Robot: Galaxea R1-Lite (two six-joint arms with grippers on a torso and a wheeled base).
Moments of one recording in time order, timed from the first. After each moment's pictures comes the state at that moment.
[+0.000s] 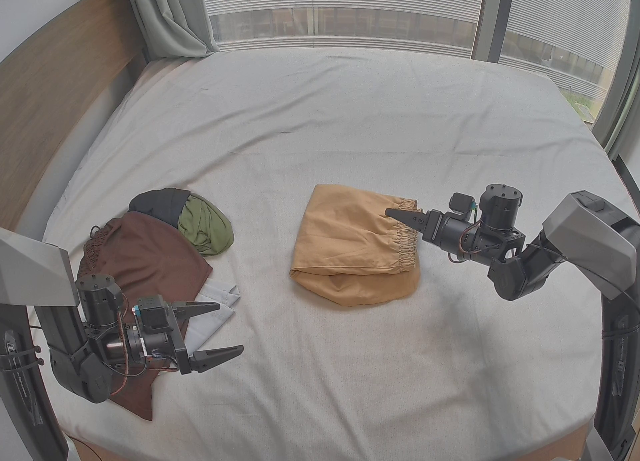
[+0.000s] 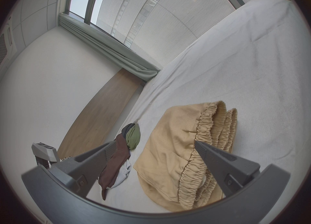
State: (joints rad) left arm -0.08 2.18 -0.27 -1.55 -0.93 0.22; right arm 0.24 2.37 -1.20 -1.06 0.60 0.59
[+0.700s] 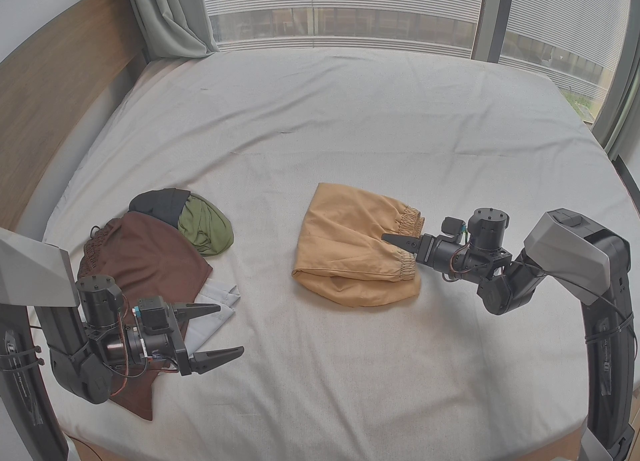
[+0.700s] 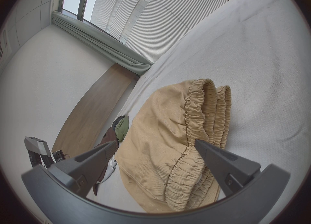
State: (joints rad) left arm -0.08 2.18 -0.27 -1.55 -0.93 0.21; right arm 0.23 2.51 -1.23 -1.08 0.59 0.56
